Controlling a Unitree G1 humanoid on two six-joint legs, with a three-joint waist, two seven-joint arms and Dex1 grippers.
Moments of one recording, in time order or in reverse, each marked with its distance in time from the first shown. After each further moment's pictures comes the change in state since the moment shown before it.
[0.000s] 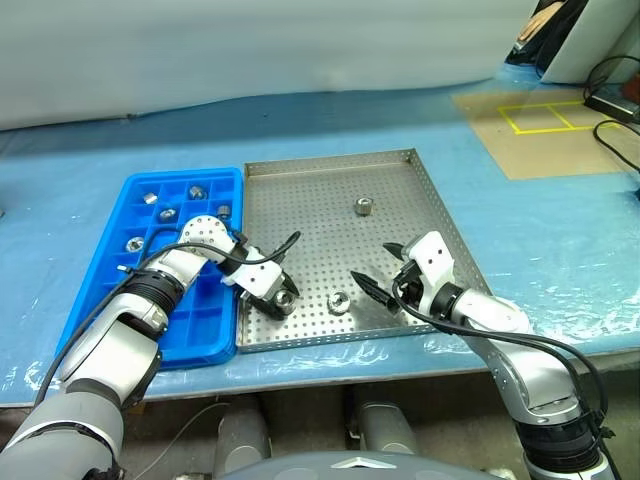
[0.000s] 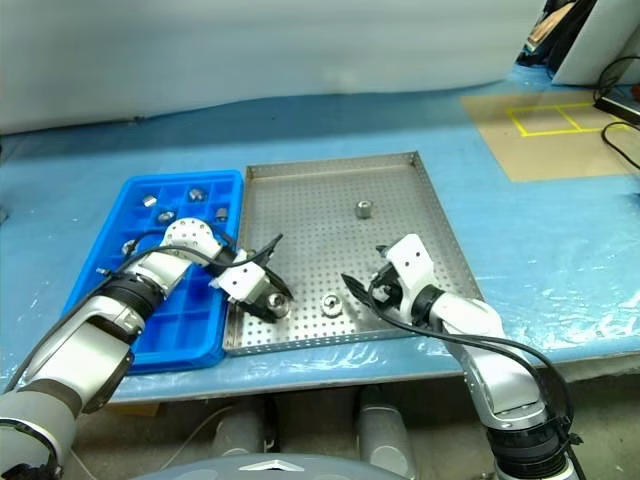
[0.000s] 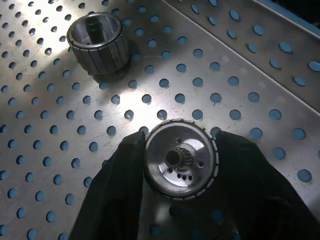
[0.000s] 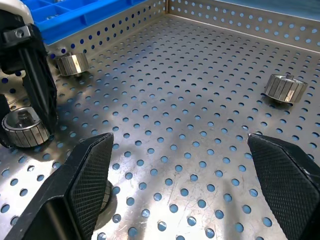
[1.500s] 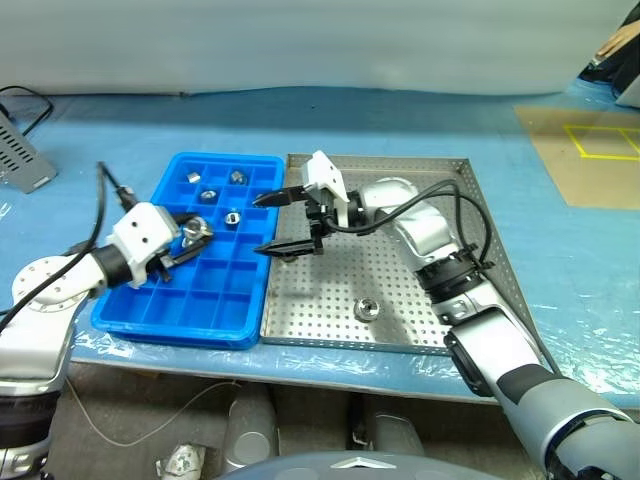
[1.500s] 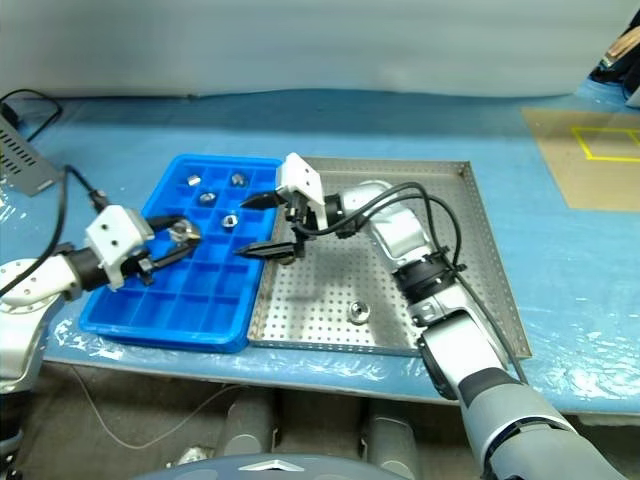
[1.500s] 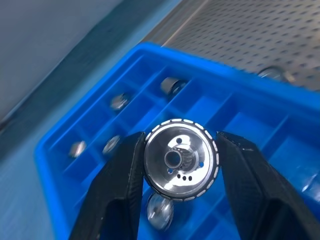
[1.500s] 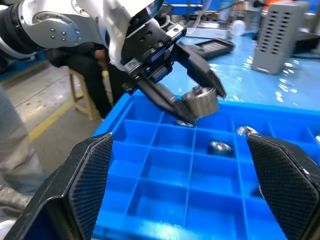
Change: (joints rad) left arm 0.814 0.223 0.831 -1.110 -0.161 0.945 0.800; right arm -0.872 0.269 0.274 0.932 0.039 -0.442 0.726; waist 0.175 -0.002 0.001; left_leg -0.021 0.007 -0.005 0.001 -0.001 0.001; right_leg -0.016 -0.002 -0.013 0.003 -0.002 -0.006
